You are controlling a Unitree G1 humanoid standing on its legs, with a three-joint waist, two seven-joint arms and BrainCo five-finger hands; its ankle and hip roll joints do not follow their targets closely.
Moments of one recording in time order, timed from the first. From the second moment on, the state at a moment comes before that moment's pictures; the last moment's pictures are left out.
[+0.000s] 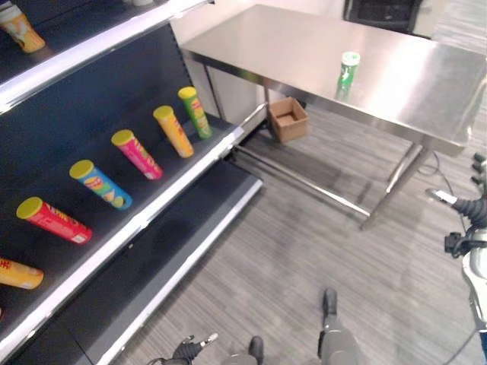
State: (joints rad) left arm 0.07 0.20 -0.06 1.09 -0.11 -0.02 0.08; right arm -0.07 -0.67 -0.25 0.03 0.04 -0.09 -0.28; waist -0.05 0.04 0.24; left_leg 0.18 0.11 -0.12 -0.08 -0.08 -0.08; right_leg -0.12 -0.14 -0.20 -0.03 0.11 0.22
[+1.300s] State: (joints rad) left arm 0.05 0.37 -0.04 1.07 -0.15 -0.02 0.06; right arm -0.31 -0.84 0.04 0.10 0.18 -0.09 -0.12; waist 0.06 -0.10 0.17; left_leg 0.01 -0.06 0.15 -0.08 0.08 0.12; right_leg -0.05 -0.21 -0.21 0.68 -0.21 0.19
